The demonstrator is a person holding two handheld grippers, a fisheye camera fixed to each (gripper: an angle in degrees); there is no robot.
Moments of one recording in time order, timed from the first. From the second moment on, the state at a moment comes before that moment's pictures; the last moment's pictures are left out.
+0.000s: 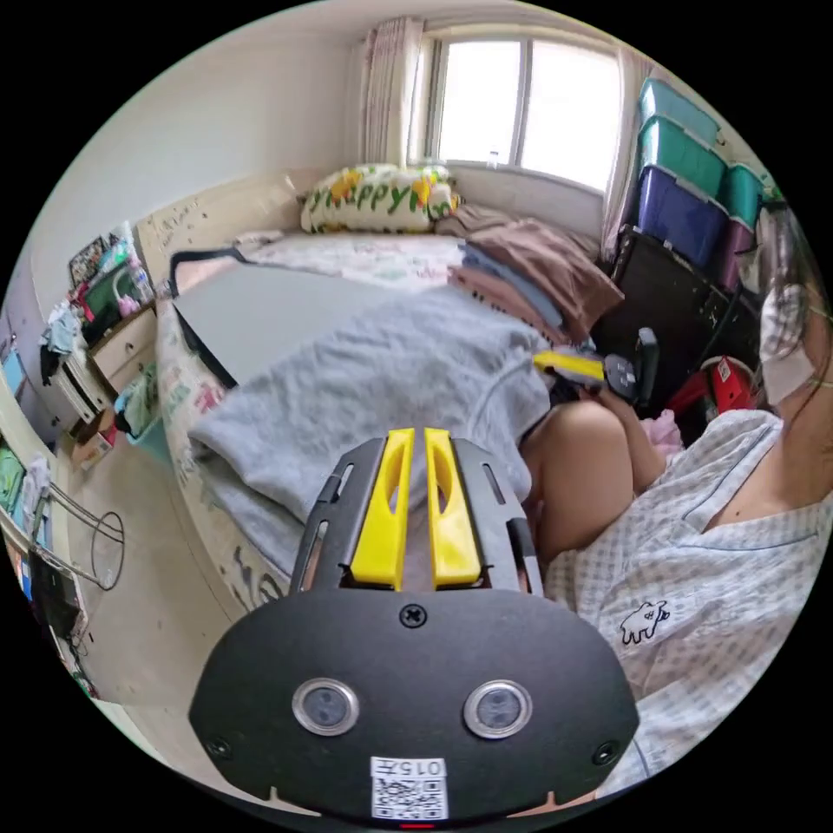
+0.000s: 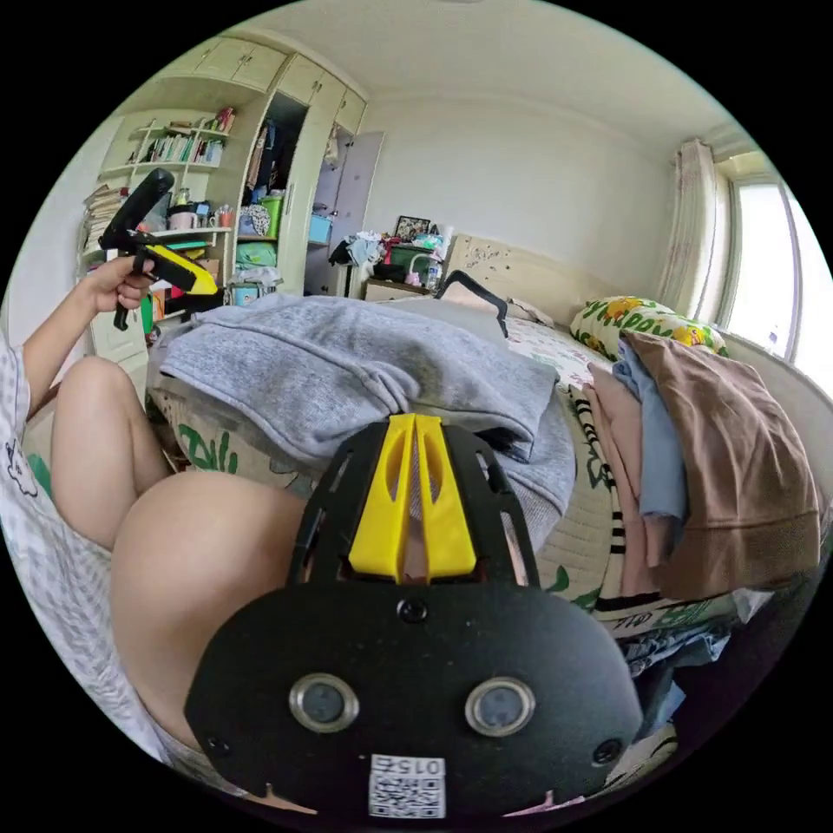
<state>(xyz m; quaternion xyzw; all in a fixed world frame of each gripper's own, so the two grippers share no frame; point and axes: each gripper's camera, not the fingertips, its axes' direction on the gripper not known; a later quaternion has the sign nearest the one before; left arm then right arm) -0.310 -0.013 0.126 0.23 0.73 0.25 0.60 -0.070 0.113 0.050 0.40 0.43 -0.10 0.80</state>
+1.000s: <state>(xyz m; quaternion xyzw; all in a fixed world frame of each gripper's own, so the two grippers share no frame) 0.127 -0.242 -0.240 0.10 0.65 0.51 0.55 0.114 0.233 -0.052 0.46 0.18 0.00 0.87</state>
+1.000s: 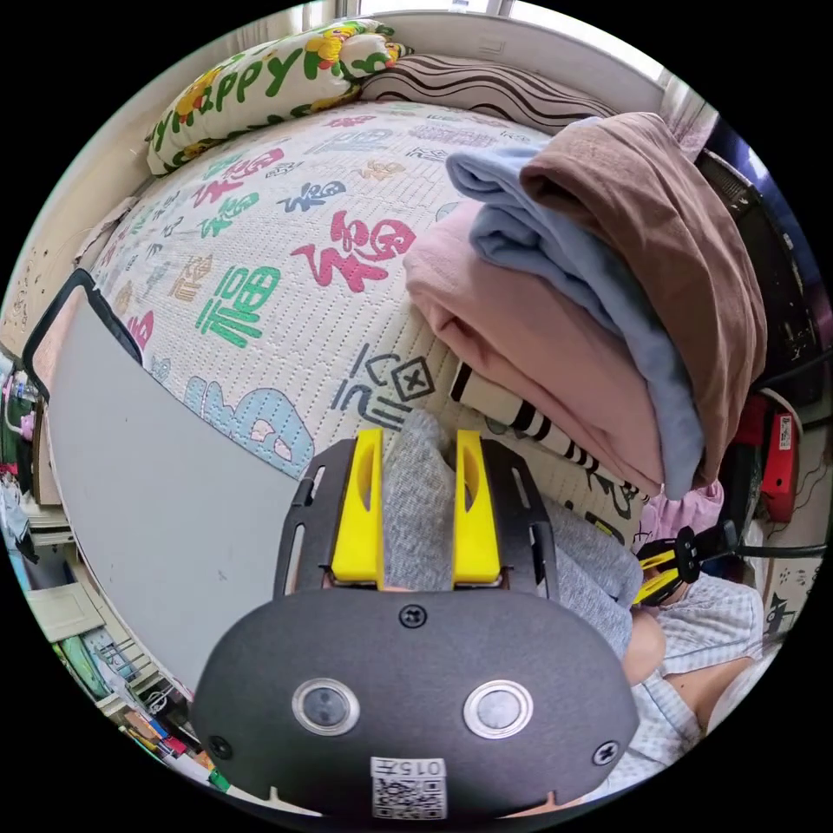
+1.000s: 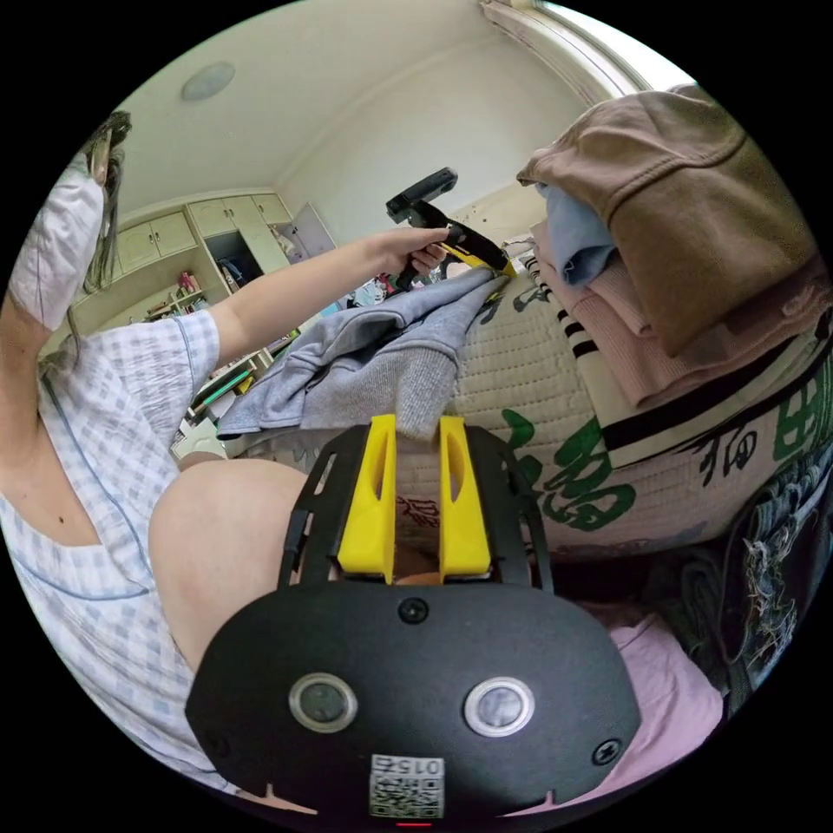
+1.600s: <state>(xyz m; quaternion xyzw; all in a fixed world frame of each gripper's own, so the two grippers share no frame) -0.087 -0.336 -0.065 0.20 0.85 0.25 0.42 0.002 0.248 -0.104 0.50 0.31 -0.13 0.80</state>
